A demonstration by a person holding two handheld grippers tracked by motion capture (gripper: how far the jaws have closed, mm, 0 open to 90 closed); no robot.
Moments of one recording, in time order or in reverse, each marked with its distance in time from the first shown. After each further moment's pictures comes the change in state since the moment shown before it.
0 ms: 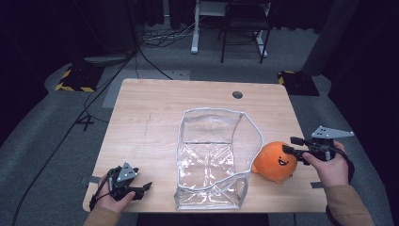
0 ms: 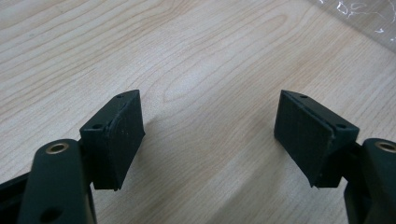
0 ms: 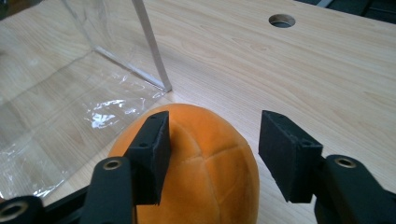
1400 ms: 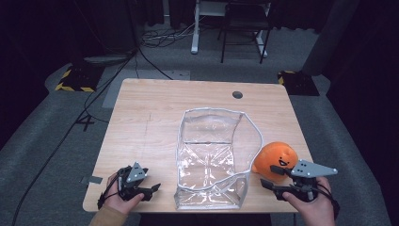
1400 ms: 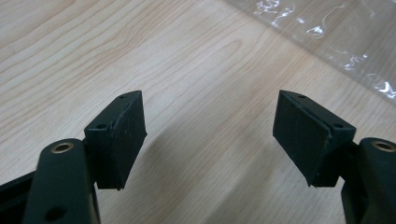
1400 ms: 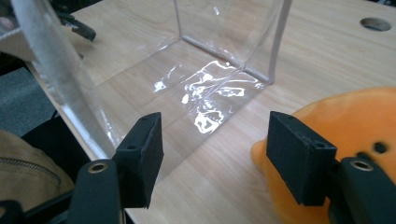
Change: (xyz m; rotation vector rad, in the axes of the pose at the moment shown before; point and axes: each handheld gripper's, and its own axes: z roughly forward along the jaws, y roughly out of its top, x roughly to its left) left arm -0.018 0.017 0.006 0.001 -0.032 0.049; right arm 0.121 -0.024 -0.011 -0.017 0.089 -0.080
